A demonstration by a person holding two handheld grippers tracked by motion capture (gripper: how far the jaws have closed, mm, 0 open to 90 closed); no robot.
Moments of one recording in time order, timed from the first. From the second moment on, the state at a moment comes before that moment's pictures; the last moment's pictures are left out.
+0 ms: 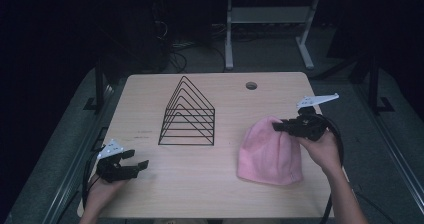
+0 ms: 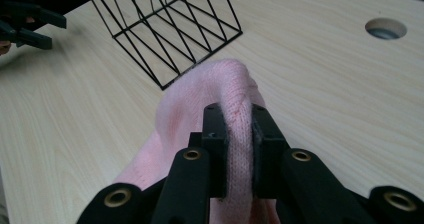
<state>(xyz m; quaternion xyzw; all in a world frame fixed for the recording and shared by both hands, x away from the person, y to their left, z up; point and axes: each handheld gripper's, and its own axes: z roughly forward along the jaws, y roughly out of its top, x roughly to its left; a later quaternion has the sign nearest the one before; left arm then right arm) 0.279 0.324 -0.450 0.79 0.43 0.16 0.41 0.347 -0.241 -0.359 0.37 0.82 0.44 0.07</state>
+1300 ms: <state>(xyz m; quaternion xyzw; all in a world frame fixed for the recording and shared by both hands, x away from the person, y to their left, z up) 0.281 0.311 -0.434 0.80 0.39 0.13 0.44 0.325 -0.218 -0.261 0.30 0.80 0.50 0.13</state>
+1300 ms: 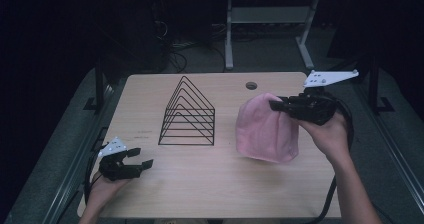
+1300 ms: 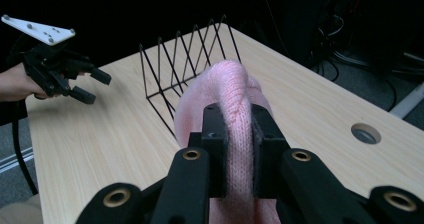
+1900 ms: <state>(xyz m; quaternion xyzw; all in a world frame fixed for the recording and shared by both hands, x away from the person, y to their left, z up) 0.282 0.290 -0.390 0.82 0.33 0.12 0.46 0.329 -0.198 -0.232 0.27 0.80 0.51 0.15</state>
